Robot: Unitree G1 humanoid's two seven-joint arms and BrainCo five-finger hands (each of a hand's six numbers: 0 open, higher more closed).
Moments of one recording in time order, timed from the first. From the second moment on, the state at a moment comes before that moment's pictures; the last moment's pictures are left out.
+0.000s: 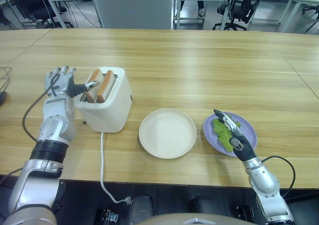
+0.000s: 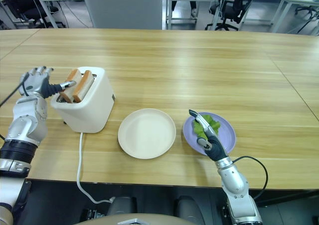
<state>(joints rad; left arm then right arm) -0.55 0.76 -0.15 0.46 0.89 0.31 -0.02 0.22 -0.31 0.03 -0.05 -0.14 -0.57 0.17</state>
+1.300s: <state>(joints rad) -0.42 0.64 -0.03 0.31 0.61 0.20 0.08 0.12 -0.69 0.07 0.18 -0.90 -0.26 -0.14</state>
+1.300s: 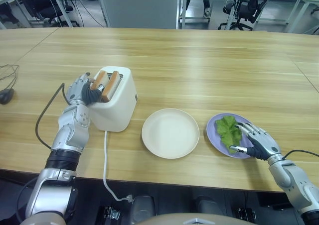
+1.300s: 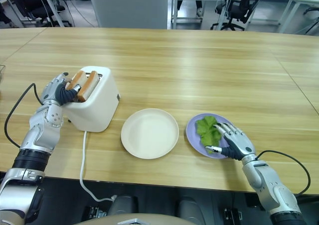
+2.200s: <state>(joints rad) -0.28 0.70 0.17 -0.26 0.70 0.14 0.23 -0.14 -0.70 0.31 0.46 -0.98 -0.19 -0.39</state>
